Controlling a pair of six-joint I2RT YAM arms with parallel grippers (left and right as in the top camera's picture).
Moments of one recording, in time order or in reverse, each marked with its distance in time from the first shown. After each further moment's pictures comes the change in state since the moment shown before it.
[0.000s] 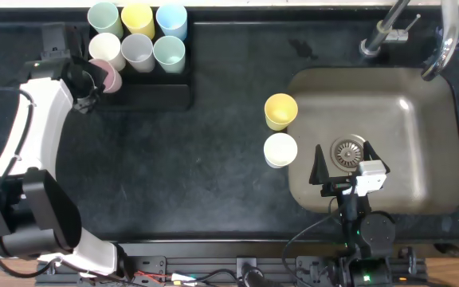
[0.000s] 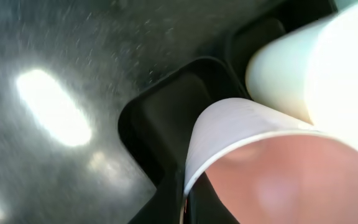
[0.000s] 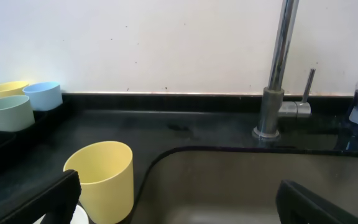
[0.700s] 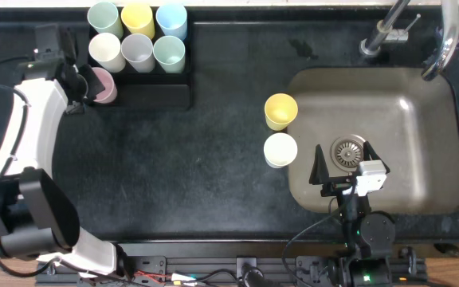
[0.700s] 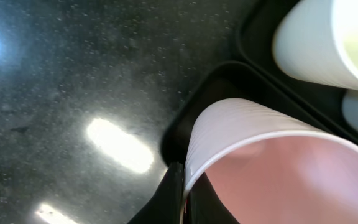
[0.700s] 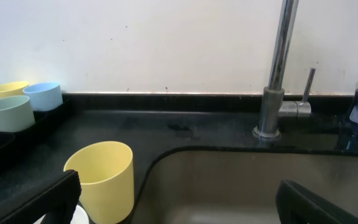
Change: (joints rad) left arm 0.043 0.004 0.000 -0.027 -0.048 0.439; right arm 0.000 0.000 0.000 0.000 0.000 0.000
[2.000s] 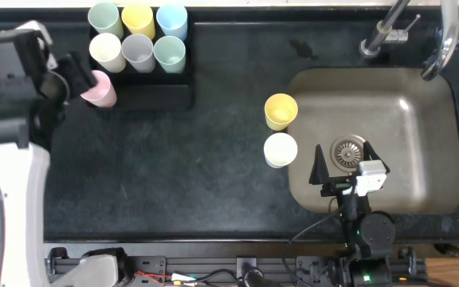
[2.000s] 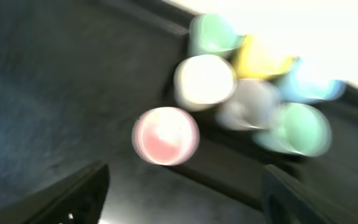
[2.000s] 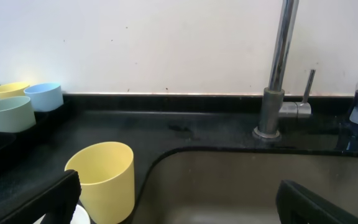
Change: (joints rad) left arm -0.091 -0.444 -0.004 0.002 0.061 0.118; right arm 0.000 0.000 0.000 0.000 0.000 0.000
